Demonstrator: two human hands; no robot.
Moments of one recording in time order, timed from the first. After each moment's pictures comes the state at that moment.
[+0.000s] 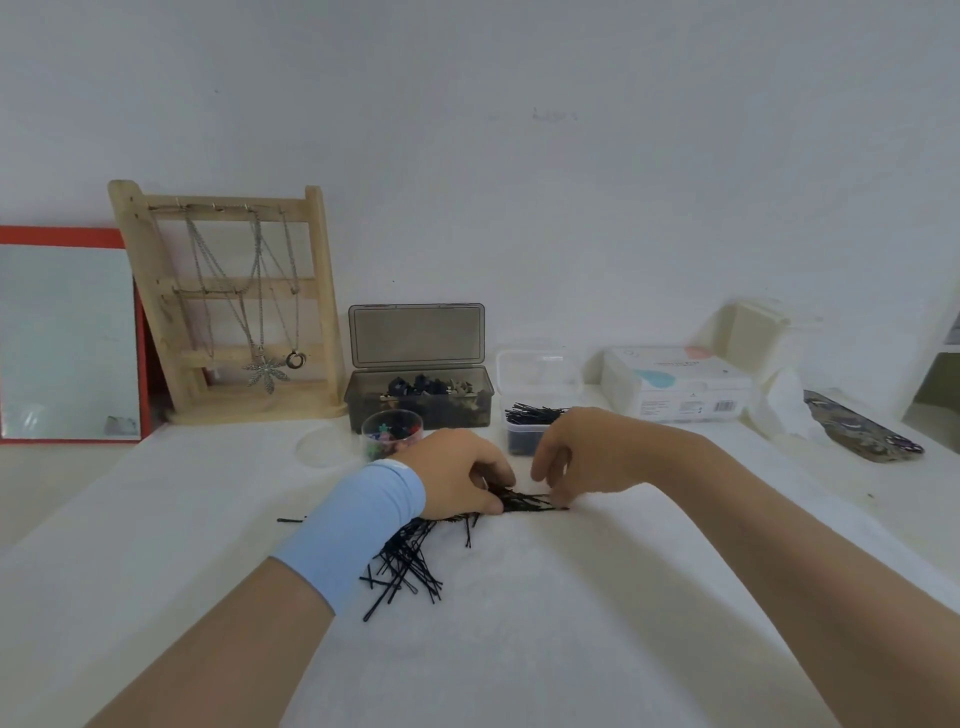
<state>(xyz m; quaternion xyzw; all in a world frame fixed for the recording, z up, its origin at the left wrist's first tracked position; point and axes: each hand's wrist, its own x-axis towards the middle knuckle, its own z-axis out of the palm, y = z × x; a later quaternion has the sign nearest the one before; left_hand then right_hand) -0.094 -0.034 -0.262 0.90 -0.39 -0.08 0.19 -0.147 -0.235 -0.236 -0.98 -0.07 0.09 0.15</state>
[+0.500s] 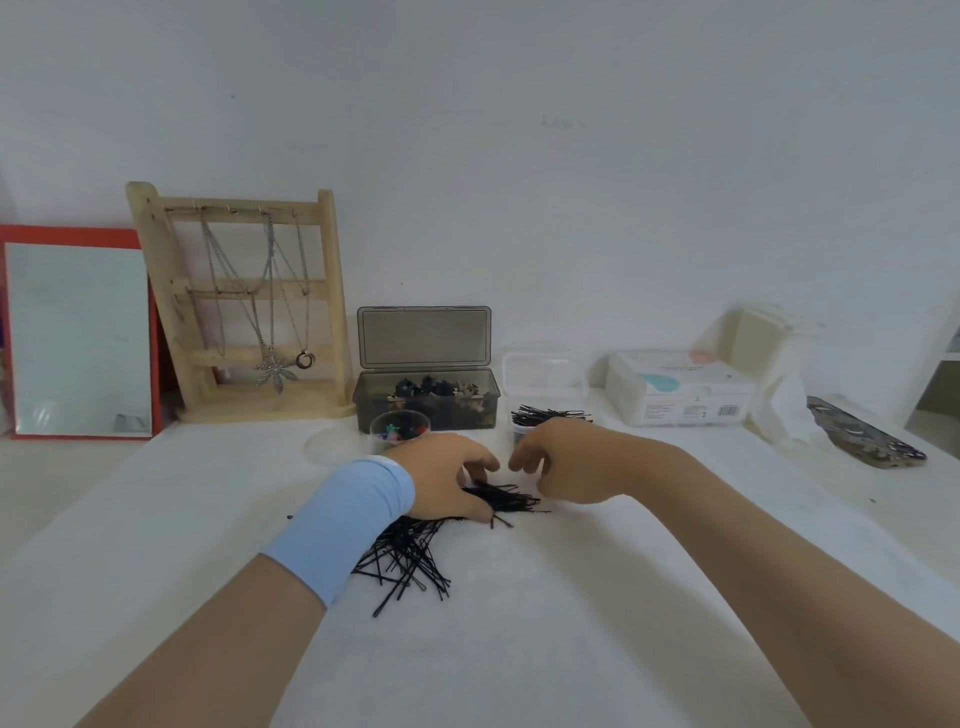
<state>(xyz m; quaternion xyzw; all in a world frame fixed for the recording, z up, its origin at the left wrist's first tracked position) -0.091 -0.018 -0.260 0.92 -0.37 -0.10 0.11 -0.148 -0.208 -0.238 -0.99 -0.09 0.08 0.11</state>
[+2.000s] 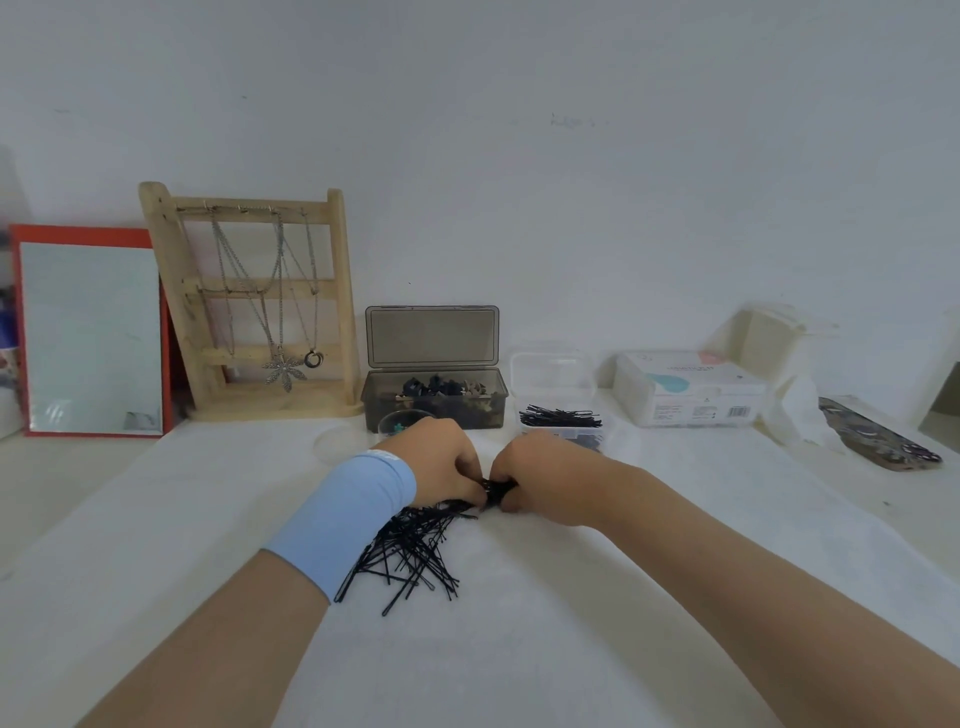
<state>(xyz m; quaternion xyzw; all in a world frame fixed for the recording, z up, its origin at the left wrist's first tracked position) -0.085 -0.009 -0.255 0.93 -0.32 -0.06 0.14 -0.144 -0.171 -0.251 -0.99 -0.15 0.04 -0.01</state>
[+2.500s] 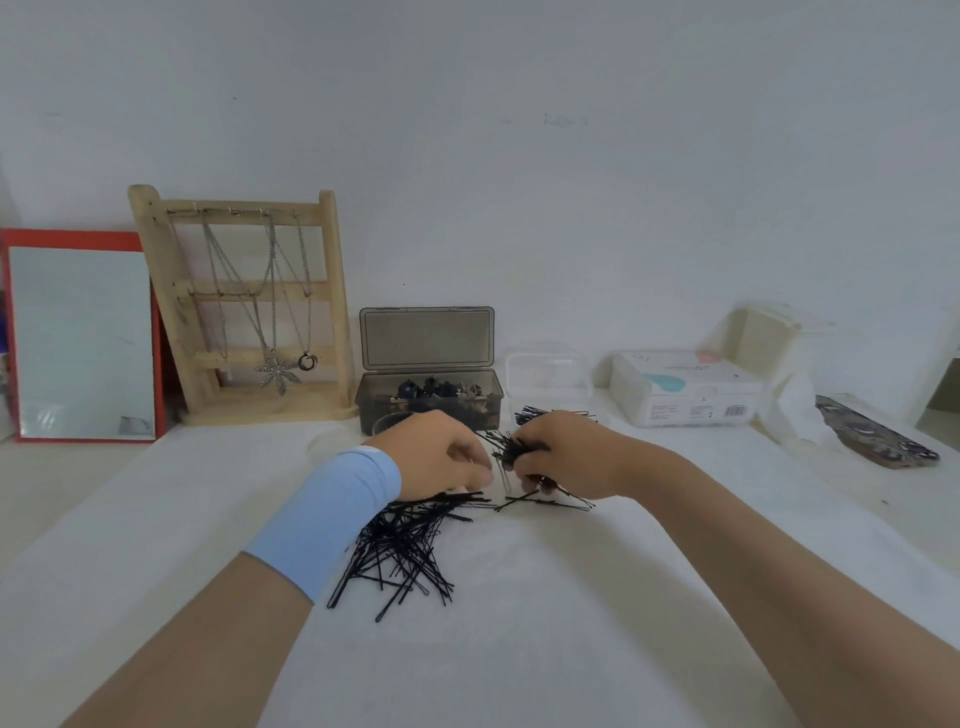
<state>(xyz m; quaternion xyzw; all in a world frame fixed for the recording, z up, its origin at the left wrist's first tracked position) -0.088 -0.006 -0.247 0.91 -0.32 -0.08 0.23 -0.146 -0.205 -0.241 -0.95 -0.09 0.05 0.28</state>
